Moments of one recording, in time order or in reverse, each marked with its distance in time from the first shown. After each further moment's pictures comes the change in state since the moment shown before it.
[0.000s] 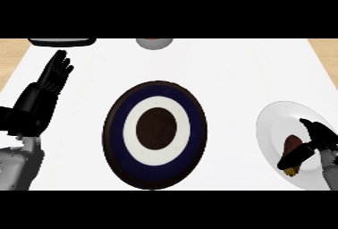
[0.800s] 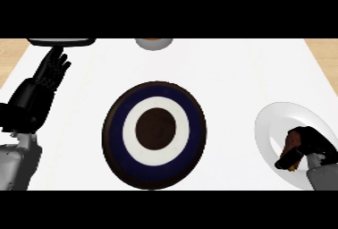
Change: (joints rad) left arm -0.022 -0.028 0.054 -0.017 -0.027 -0.048 0.042; right arm -0.002 0.075 0.007 0.156 0.212 -0.079 -0.105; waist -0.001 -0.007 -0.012
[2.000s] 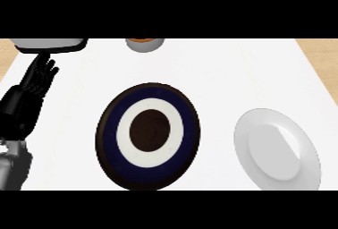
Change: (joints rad) left arm 0.058 0.007 0.053 -0.019 -0.010 -0.007 -0.007; right arm 0.848 0.062 0.398 -0.778 0.783 -0.849 -0.242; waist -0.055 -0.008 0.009
